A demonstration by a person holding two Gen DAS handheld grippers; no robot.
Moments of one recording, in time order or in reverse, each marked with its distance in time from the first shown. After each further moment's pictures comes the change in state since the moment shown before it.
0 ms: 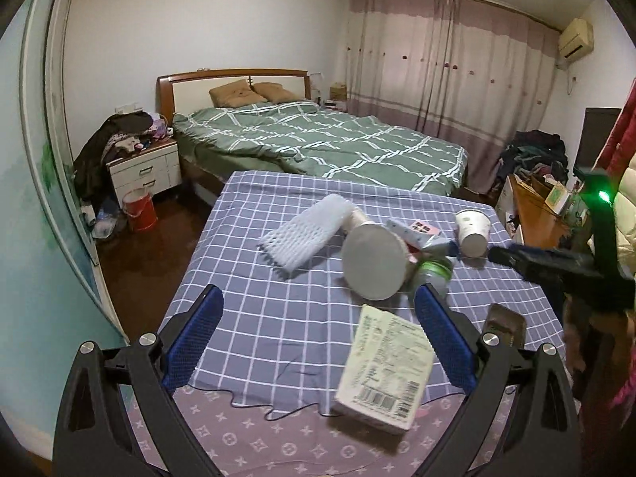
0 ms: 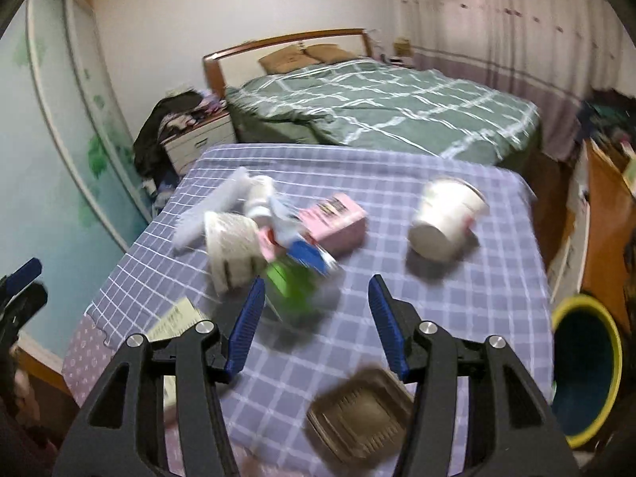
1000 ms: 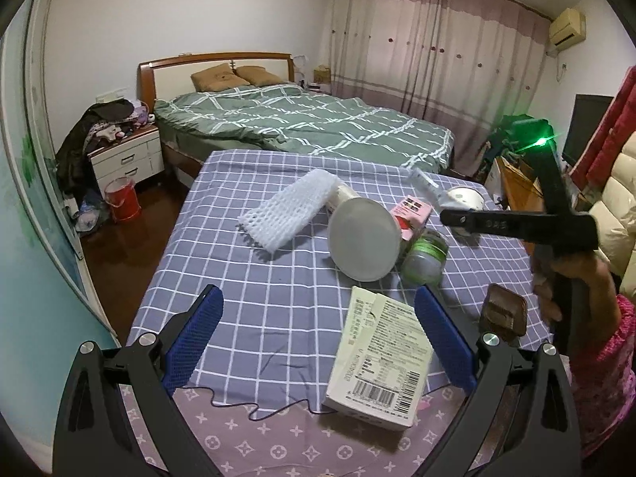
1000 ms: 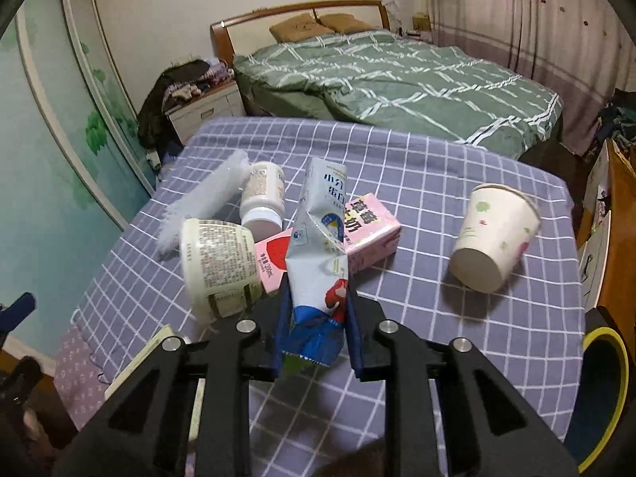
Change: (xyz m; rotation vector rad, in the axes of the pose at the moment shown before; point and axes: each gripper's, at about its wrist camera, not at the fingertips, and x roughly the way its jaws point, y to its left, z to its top) left arm 0.034 -0.007 -0.013 0.025 0.066 -0.070; right arm 0.055 0.003 0.026 -0.014 0.099 0.029
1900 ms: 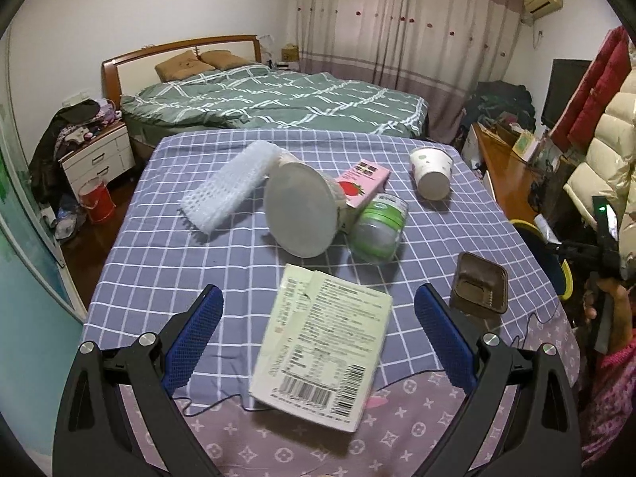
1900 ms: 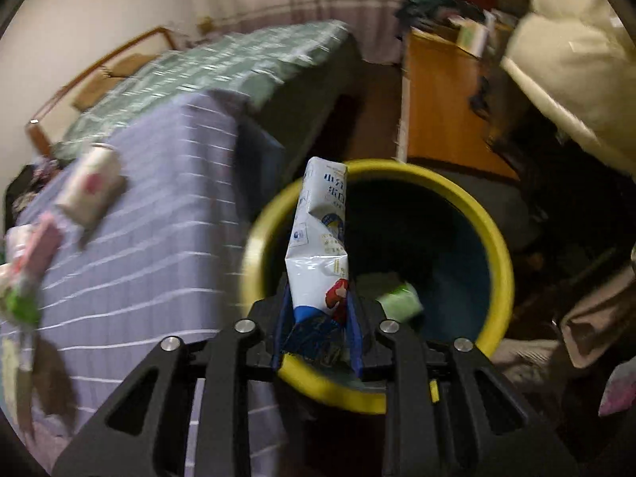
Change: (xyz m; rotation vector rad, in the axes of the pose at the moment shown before) left arm 0.032 -0.050 -0.011 0.089 0.088 -0.071; right arm -0.089 -0.269 -0.162 0.560 0.004 -0.470
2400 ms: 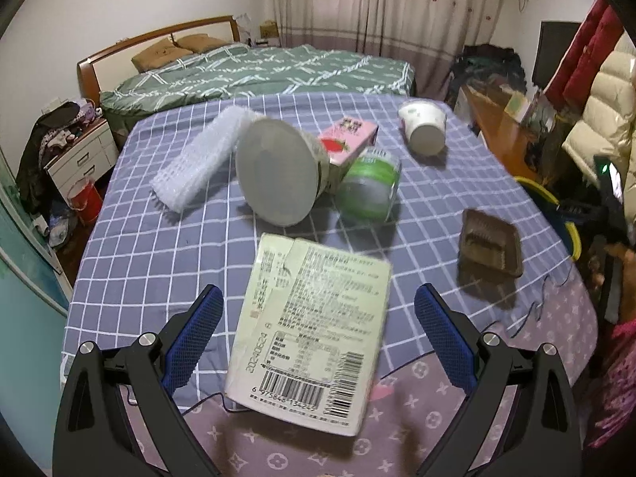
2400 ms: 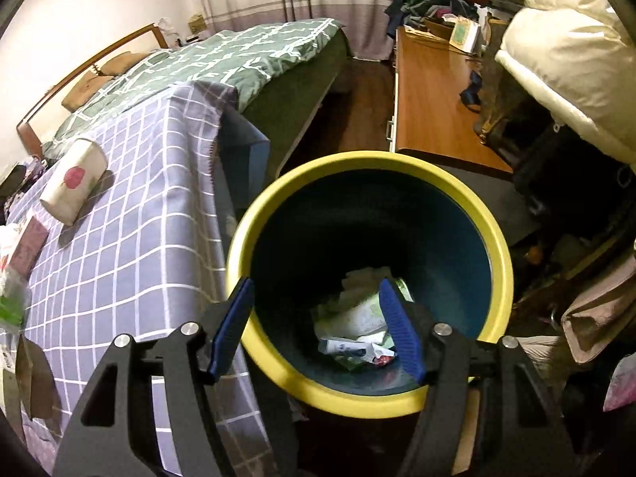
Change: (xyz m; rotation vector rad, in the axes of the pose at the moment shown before) left arm 0.038 -0.009 -0.014 0.088 0.110 -0.010; right arm 0.006 0.009 -0.006 -0.012 -0.011 -0.009
